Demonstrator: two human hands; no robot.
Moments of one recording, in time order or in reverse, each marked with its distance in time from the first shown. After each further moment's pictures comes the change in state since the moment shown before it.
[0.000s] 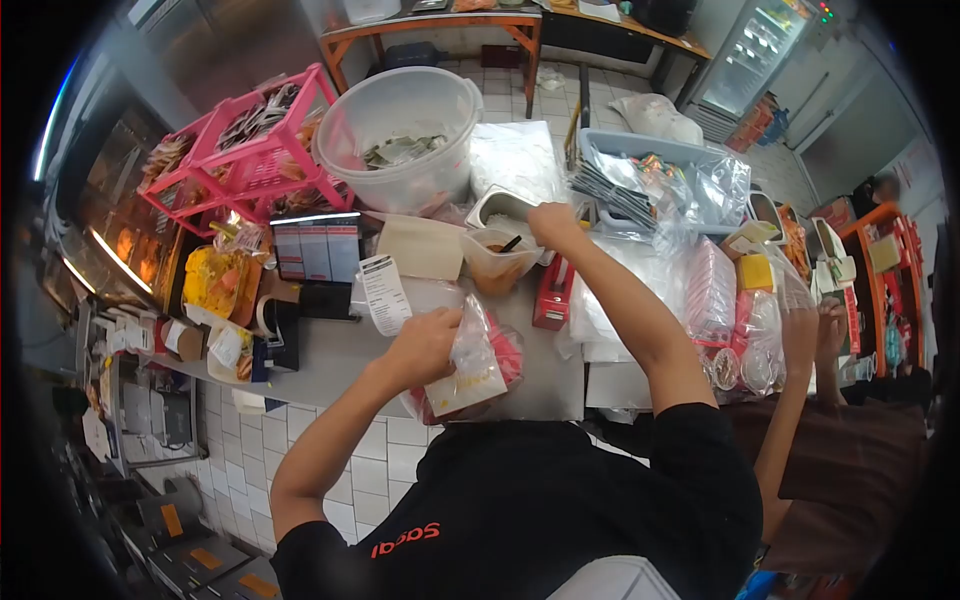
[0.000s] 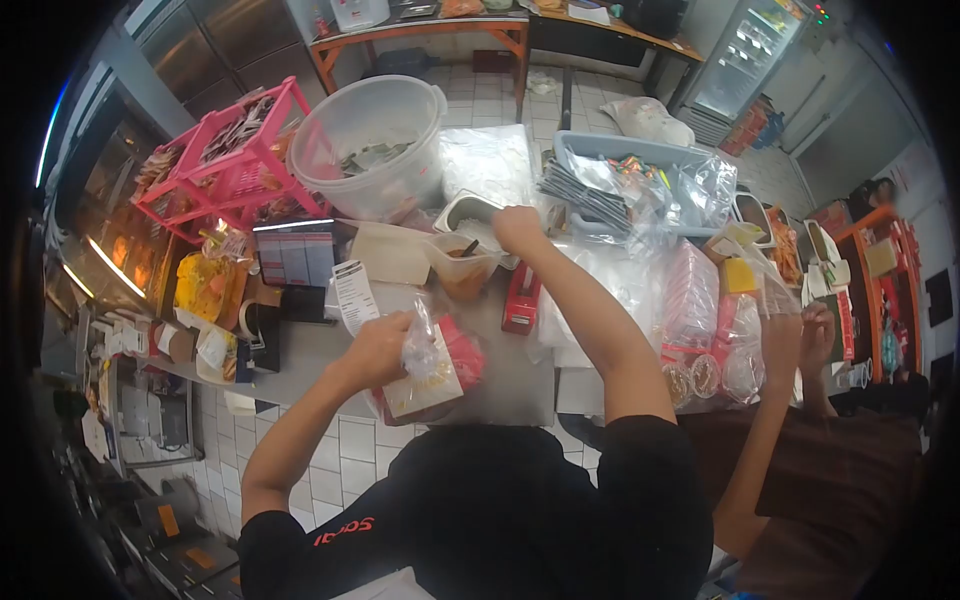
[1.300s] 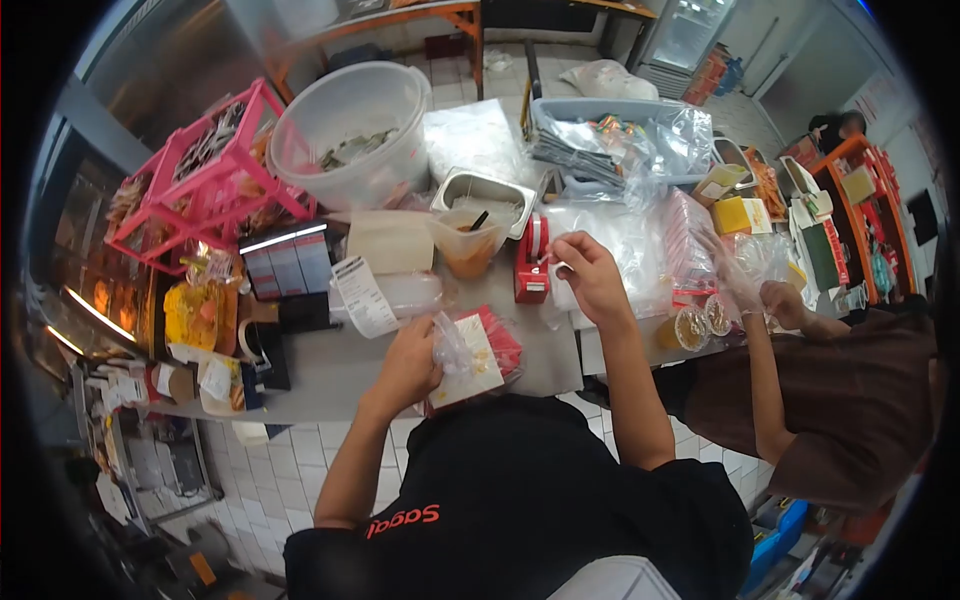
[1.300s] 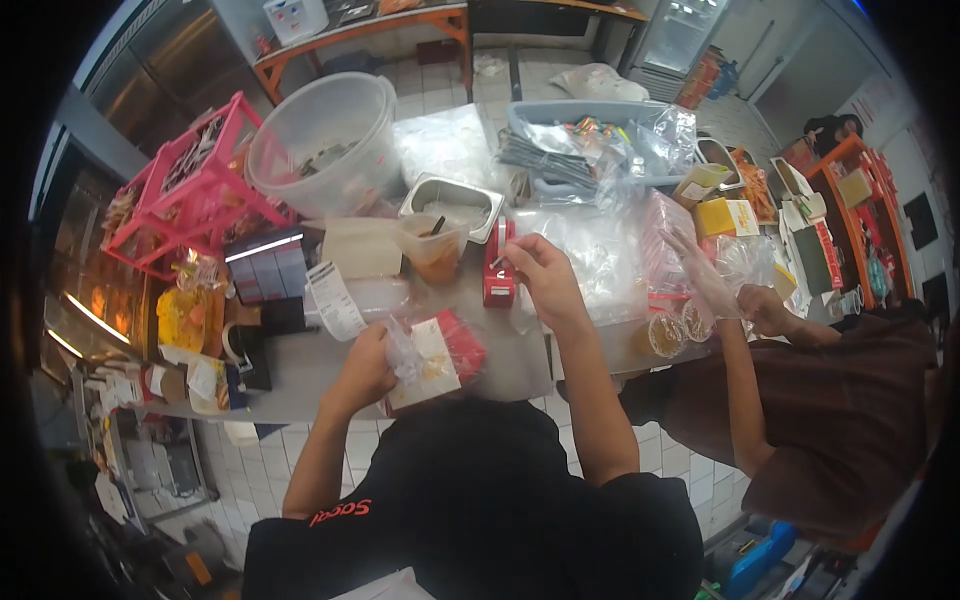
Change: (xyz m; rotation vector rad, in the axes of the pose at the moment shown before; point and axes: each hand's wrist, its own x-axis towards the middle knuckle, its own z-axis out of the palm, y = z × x) left_hand -0.028 0.005 0.028 -0.197 0.124 -0.067; right_hand -0.197 -0.028 0.001 2.052 0.421 0.179
